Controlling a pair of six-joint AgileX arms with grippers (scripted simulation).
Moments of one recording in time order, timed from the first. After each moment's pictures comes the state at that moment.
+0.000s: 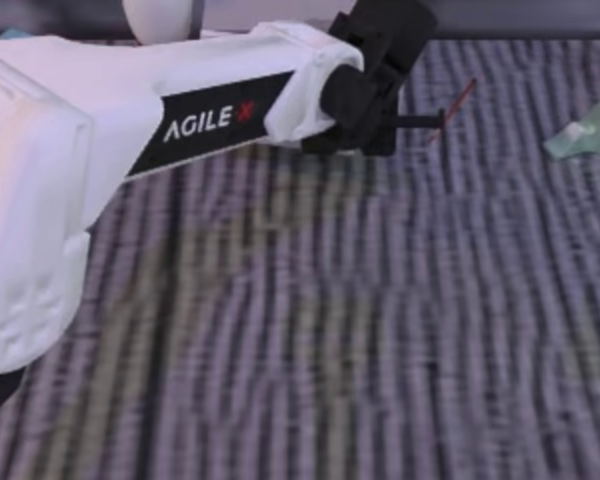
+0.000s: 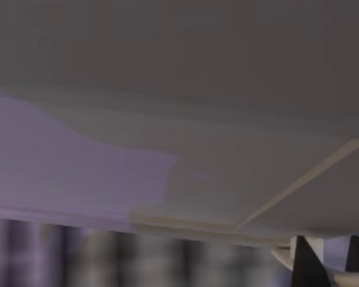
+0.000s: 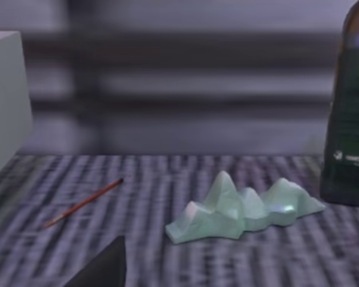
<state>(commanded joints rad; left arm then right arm) -0.69 2.25 1.80 -0.49 -0.35 -0.48 0.00 0.00 0.00 0.00 0.00 0.00</state>
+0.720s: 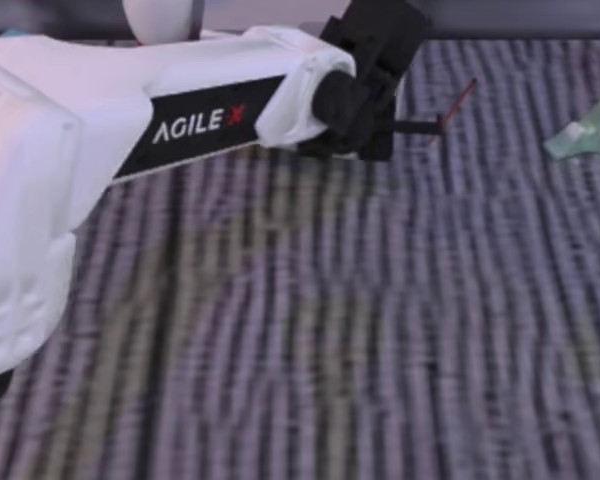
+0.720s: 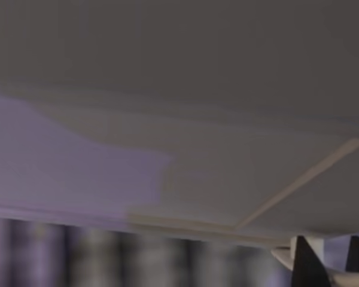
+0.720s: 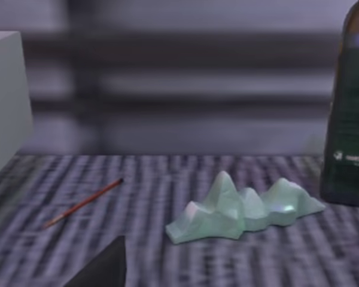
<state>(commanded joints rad) -0.69 2.22 1.75 -0.46 -0.32 -0.44 0.00 0.00 0.00 0.00 0.00 0.00</state>
